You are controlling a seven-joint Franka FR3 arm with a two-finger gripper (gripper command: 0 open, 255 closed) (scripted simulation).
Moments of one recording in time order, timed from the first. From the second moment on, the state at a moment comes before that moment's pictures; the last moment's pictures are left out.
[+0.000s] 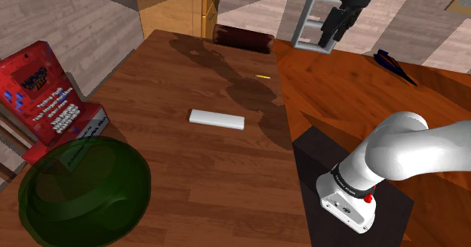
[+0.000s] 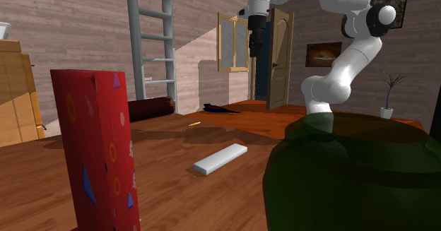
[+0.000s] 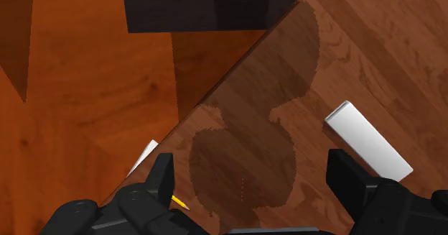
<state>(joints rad) 0.02 -0.78 -0.06 -2.26 -0.06 1.52 -0.01</state>
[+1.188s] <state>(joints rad) 0.17 -0.45 0.04 -2.38 0.02 1.95 -0.09</state>
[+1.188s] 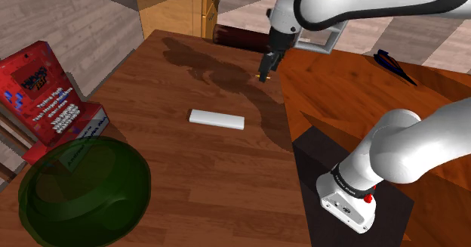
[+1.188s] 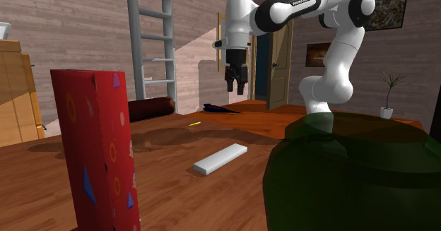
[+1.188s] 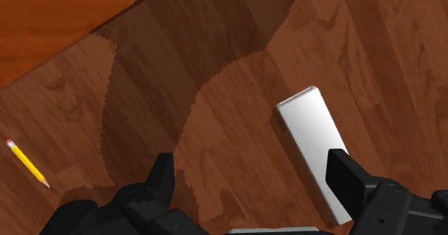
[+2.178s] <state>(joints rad) 0.29 0.00 0.15 -2.27 0.02 2.27 -0.14</state>
